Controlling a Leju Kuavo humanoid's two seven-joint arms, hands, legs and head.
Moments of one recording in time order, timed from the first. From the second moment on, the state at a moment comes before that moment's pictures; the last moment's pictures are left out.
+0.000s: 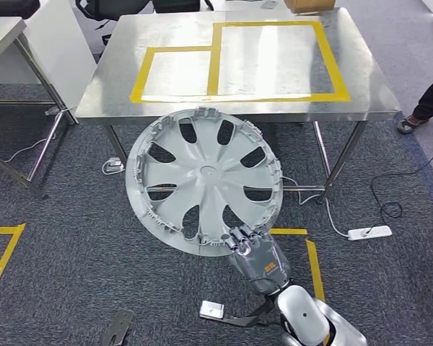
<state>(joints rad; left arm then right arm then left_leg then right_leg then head) -0.09 -0.13 0.26 -0.22 -0.52 0.28 -0.41 -0.26 -0.11 0.90 -1.52 1.38 -0.36 0.11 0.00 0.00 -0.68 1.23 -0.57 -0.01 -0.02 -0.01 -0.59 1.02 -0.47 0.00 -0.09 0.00</state>
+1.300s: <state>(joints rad) -0.09 -0.13 0.26 -0.22 -0.53 0.28 -0.41 -0.26 -0.11 0.90 -1.52 1.40 -0.37 0.11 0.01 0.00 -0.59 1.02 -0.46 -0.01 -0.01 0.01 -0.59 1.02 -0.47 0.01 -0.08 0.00</state>
